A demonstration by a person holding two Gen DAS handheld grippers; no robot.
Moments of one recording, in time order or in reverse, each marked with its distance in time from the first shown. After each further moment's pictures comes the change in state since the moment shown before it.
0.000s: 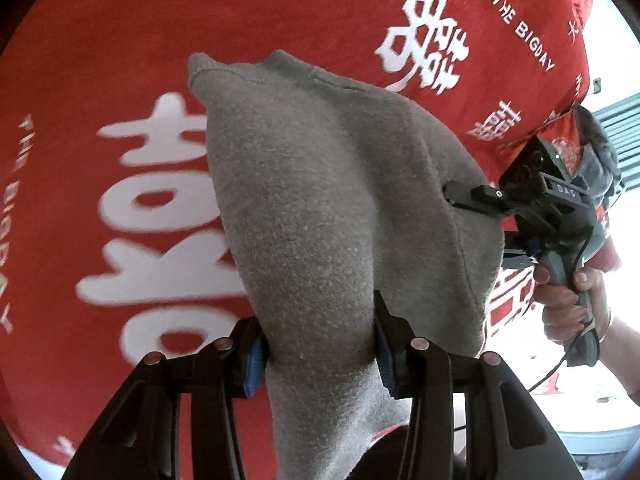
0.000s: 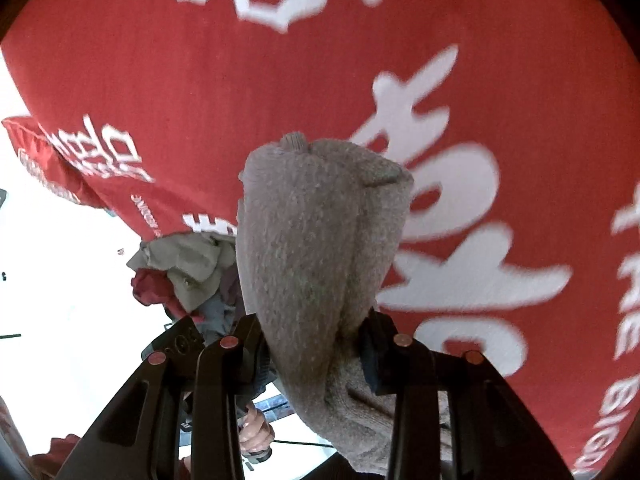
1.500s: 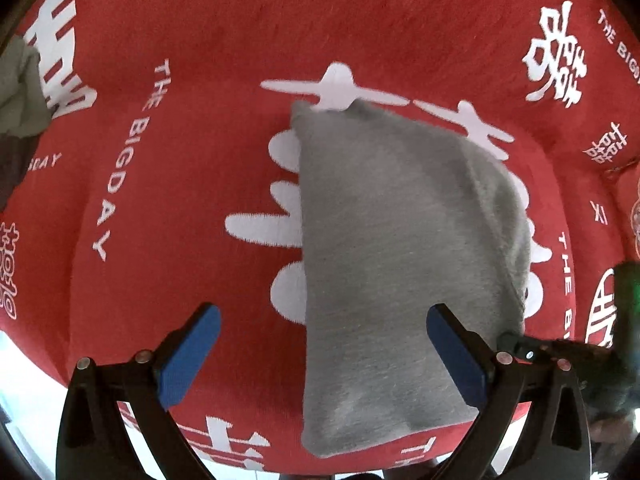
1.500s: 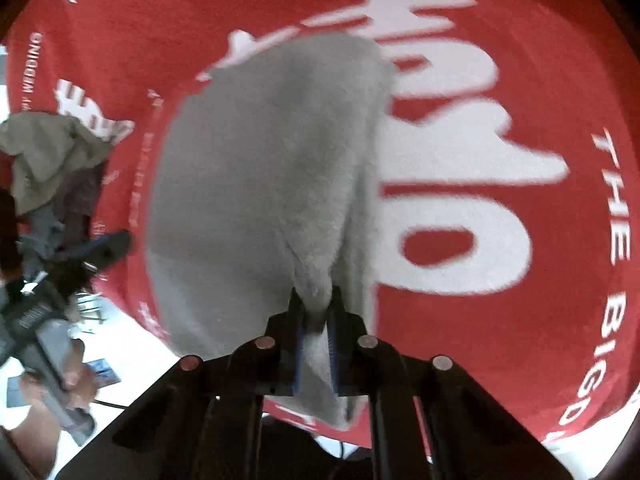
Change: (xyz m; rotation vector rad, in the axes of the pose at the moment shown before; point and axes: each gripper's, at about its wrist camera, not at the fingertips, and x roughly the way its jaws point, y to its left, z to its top) left arm -0.001 0.072 -0.038 -0.163 -0.028 0.375; right arm 0.076 -0.014 -0.112 -0.291 0.035 -0.687
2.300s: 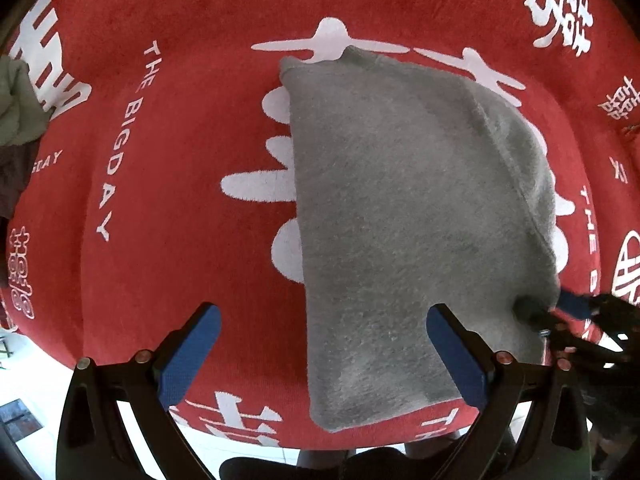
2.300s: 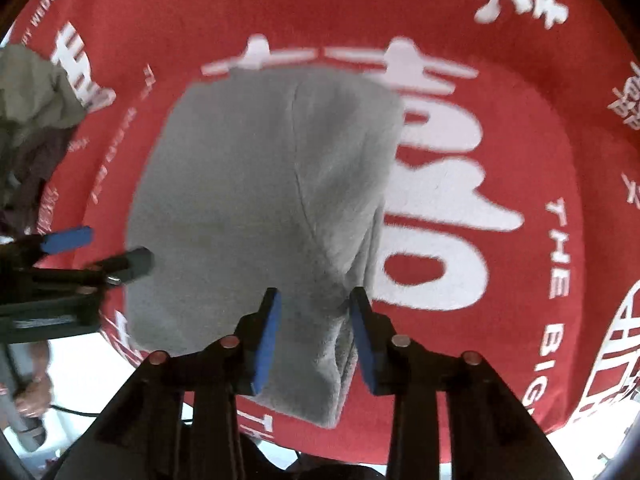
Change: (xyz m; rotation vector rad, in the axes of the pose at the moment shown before) left arm 0.014 -0.015 -0.015 0.074 0.117 0.093; right arm 0.004 0.068 0.004 -0.186 -0.057 -0.283
